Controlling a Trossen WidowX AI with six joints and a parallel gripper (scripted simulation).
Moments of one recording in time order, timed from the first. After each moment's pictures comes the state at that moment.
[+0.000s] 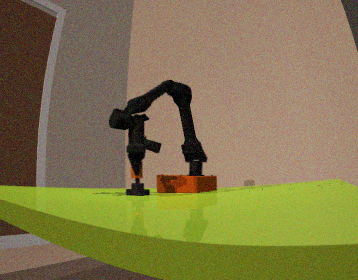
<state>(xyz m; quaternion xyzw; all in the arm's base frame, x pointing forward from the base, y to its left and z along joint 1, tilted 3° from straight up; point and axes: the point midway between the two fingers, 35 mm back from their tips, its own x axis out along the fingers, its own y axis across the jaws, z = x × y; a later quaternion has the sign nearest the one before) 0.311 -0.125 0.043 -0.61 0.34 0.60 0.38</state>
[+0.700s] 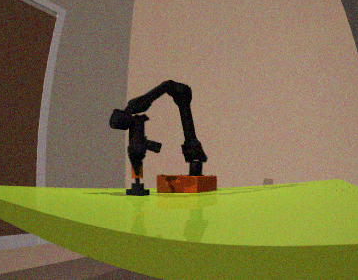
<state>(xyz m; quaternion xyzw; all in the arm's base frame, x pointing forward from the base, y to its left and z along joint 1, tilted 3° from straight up) 0.309 -0.125 0.042 -0.62 0.34 0.61 0.37</state>
